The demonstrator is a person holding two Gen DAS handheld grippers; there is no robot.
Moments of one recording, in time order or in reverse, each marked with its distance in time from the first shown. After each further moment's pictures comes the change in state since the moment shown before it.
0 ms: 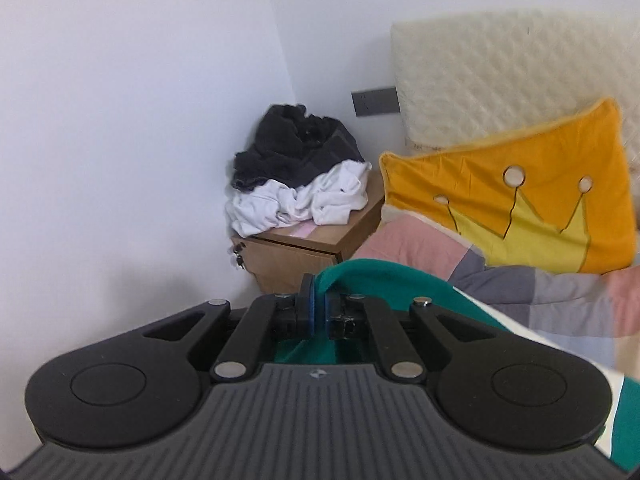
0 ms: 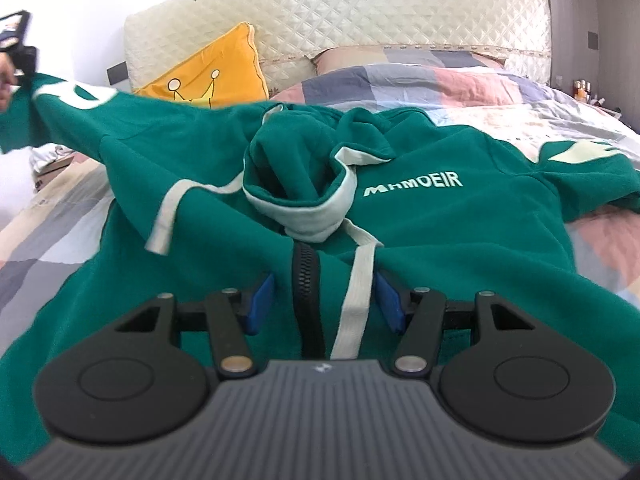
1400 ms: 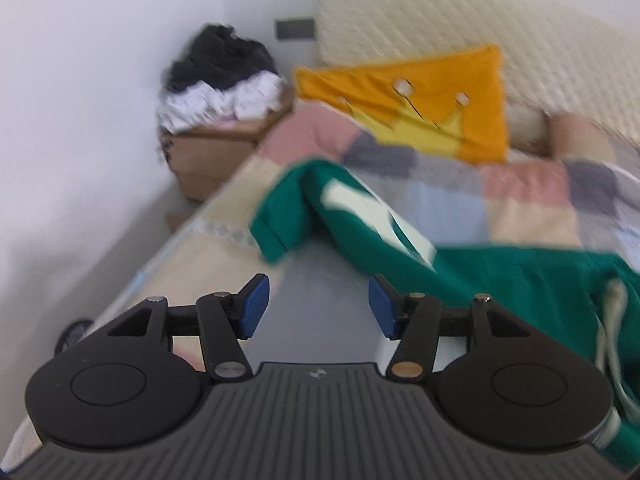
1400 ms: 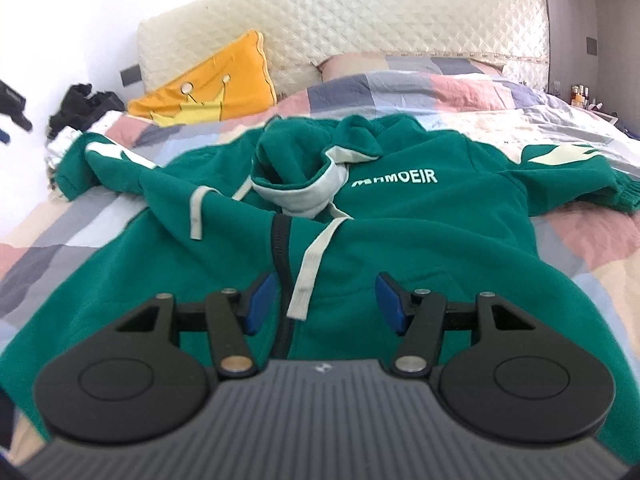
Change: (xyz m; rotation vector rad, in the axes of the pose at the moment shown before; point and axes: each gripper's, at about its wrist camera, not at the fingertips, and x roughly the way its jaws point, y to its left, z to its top) left arm -0.203 0.078 -0.169 -0.037 0.199 -0.368; right arm -0.069 -0.017 -0.011 -0.004 -0.012 0.029
